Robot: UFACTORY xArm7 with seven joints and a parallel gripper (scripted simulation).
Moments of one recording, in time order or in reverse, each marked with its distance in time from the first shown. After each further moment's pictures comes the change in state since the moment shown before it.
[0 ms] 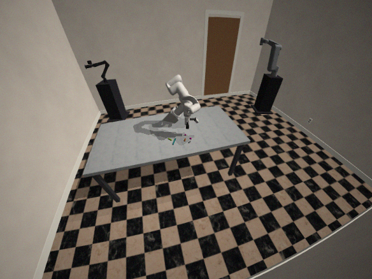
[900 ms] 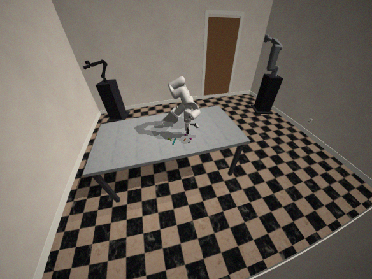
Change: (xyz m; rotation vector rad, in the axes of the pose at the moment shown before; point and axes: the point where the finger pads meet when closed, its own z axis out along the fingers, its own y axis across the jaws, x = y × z) arm 0.002 0.000 0.070 -0.002 0.001 -0.002
